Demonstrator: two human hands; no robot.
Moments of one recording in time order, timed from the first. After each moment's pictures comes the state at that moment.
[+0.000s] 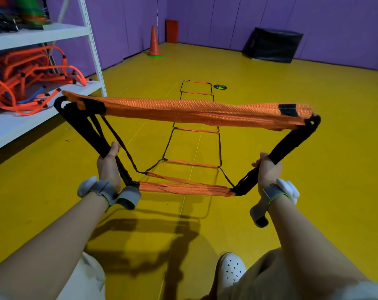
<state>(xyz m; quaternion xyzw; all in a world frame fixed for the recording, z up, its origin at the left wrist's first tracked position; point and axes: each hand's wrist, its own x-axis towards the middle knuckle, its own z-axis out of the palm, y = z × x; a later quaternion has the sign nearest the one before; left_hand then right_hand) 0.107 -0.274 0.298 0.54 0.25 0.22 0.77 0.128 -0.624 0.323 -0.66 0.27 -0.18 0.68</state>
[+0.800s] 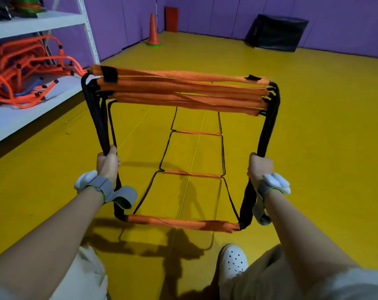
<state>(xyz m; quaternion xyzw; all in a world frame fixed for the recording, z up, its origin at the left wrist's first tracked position) 0.107 -0.261 0.282 0.68 0.30 0.16 0.65 0.143 -0.615 0.295 -0.77 0.33 -0.10 0.54</state>
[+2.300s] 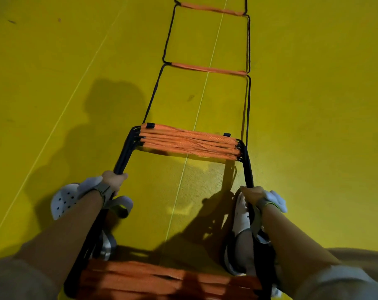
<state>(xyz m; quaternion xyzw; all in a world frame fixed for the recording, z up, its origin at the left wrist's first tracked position) 0.060 -0.229 0.023 0.76 0.42 -0.30 0.40 0.061 -0.611 0.025 -0.80 0.41 0.34 0.28</state>
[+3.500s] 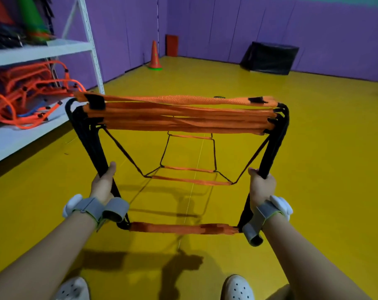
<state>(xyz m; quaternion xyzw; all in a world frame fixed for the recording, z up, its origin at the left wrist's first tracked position) 0.122 -0.243 0.298 0.65 0.31 0.10 0.68 0.139 -0.592 0.315 -0.69 0.25 -0.23 0.64</state>
